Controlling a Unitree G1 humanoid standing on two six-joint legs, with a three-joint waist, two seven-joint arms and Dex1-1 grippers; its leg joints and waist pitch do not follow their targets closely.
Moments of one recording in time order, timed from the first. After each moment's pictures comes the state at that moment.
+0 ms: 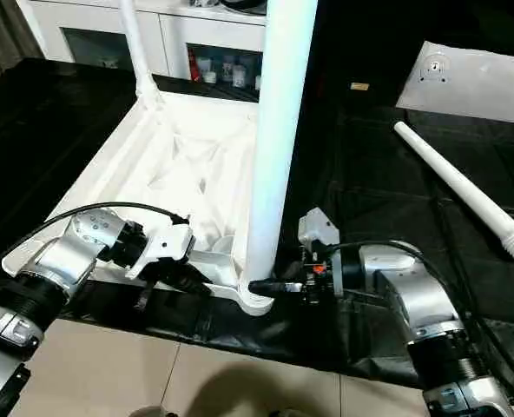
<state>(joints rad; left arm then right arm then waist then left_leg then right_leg) -0.67 0.43 -0.41 0.65 0.04 -0.12 -1.48 -0.36 -0.48 0.19 0.21 0.31 0.28 1.31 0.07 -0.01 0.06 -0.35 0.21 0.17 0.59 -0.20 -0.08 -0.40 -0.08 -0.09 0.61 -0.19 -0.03</state>
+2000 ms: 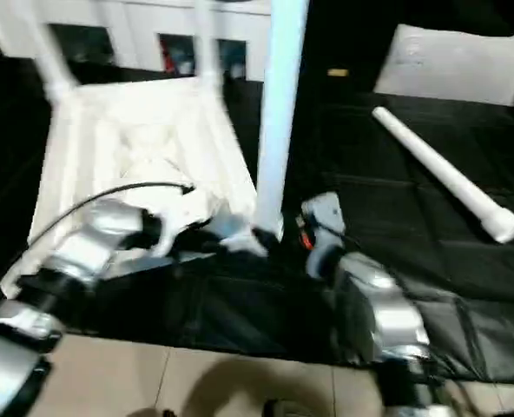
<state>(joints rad) -0.69 0.35 -0.33 0.62 0.08 0.07 -1.20 -0.27 -0.28 0.01 0.15 0.24 0.31 0.79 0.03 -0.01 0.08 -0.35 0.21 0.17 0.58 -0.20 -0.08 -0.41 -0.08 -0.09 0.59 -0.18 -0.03</state>
